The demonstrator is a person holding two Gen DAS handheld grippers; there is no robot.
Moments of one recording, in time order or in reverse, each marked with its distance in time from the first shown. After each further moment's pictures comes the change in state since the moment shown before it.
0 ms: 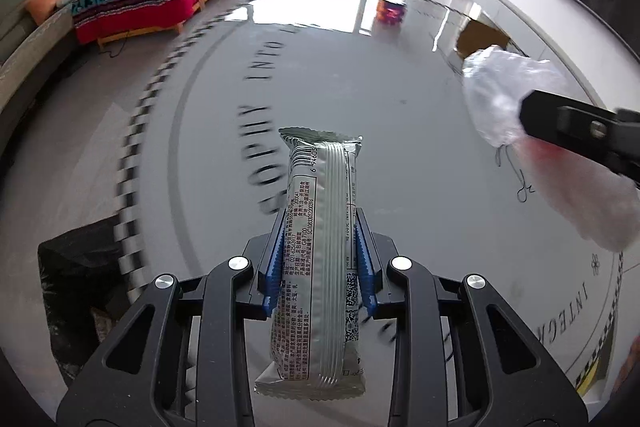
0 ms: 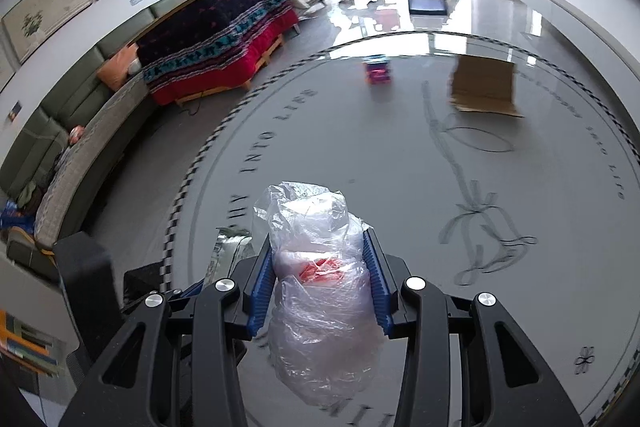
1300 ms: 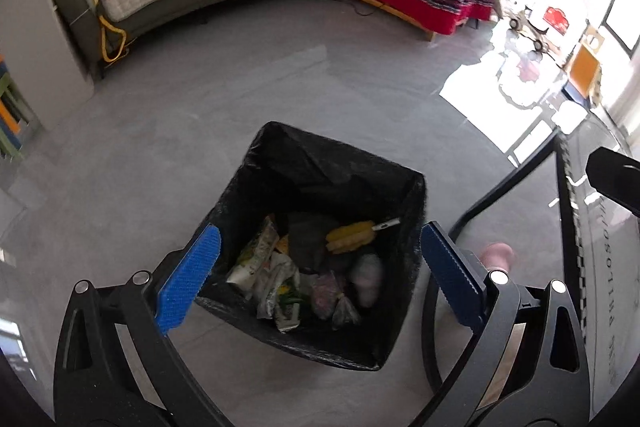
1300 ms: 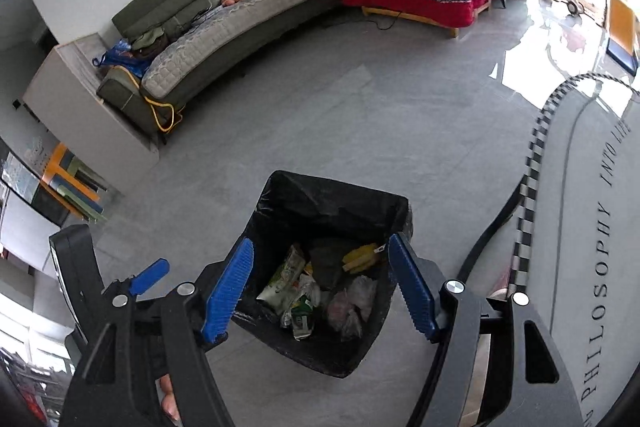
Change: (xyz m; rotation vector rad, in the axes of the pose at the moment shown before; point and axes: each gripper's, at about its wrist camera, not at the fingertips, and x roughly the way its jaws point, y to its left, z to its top) left arm -0.126 0.291 -0.147 -0.619 -0.071 0.432; right arm 0.063 0.306 -0.063 -0.436 0.240 0.383
